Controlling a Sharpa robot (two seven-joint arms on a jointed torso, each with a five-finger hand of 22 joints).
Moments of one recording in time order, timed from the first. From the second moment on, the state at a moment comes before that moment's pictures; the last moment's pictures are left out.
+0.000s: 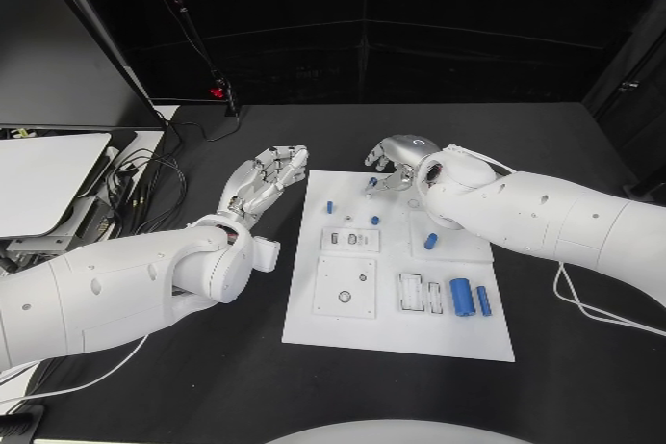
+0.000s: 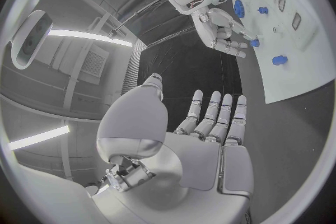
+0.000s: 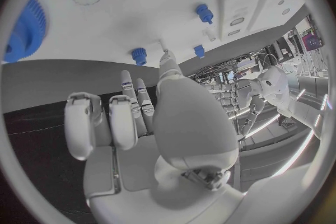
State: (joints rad) left arm 1.26 -0.74 -0.23 1.50 -0.04 -0.49 0.68; left_hand 1.09 0.00 -0.05 0.29 0.22 0.27 0.14 0.71 0.07 0.26 0.27 0.68 0.07 0.12 0.27 0.78 0.06 0.07 0.28 0.29 0.22 0.15; right arm 1.28 -0.50 -0.08 1.05 -1.55 -0.35 -0.14; right_hand 1.42 -0.08 -0.08 0.29 0.04 0.82 0.08 0.06 0.07 1.02 0.12 0.07 0.07 1.47 0.03 1.50 1.16 0.02 1.46 0.15 1.49 1.31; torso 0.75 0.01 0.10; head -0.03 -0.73
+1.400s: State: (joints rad) left arm 1.25 -0.73 -0.23 1.48 -0.04 -0.49 0.68; left_hand 1.09 0.01 -0.05 0.29 0.23 0.27 0.14 0.71 0.07 0.26 0.27 0.68 0.07 0.12 0.27 0.78 0.06 0.07 0.28 0.29 0.22 0.15; right arm 1.30 -0.86 -0.08 1.25 -1.01 -0.51 0.12; right_hand 1.37 0.01 -0.11 0.26 0.16 0.83 0.18 0.19 0.10 1.47 0.11 1.57 1.31 1.47 0.05 1.57 1.31 0.01 1.47 0.16 1.57 1.31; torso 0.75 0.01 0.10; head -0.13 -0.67
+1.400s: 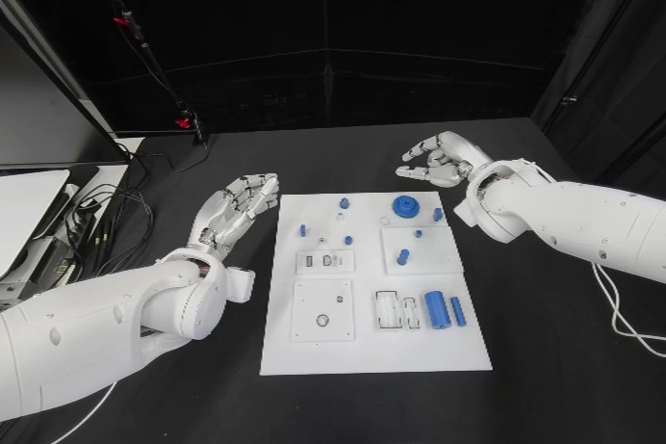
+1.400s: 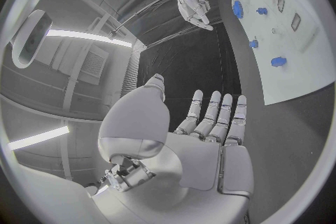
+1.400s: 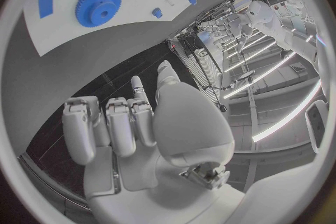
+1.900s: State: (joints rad) left arm 1.25 -0.73 -0.23 1.48 -0.04 -0.49 0.68; left_hand 1.09 0.01 -0.05 0.29 0.23 0.27 0.14 0.71 0.07 0.26 0.27 0.68 0.07 0.12 0.27 0.78 0.06 0.07 0.28 0.29 0.22 0.15; right arm 1.27 -0.85 -0.08 1.23 -1.19 -0.43 0.01; right_hand 1.41 -0.02 -0.04 0.22 0.17 0.81 0.18 0.24 0.11 1.47 0.11 1.57 1.31 1.47 0.05 1.57 1.31 0.01 1.47 0.16 1.57 1.31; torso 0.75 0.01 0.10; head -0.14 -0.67
